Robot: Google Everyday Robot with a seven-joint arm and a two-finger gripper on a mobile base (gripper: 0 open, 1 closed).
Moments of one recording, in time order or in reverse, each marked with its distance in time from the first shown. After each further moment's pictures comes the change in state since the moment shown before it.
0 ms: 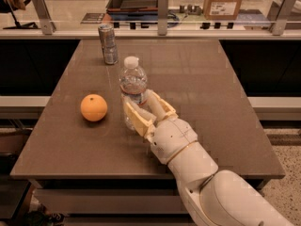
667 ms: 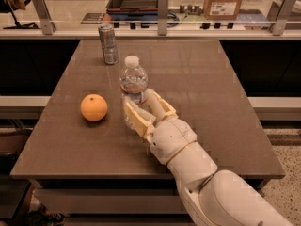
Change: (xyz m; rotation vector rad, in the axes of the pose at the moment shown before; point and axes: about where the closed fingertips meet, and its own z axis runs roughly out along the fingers) arm 0.000 0.000 0.000 0.000 0.000 0.000
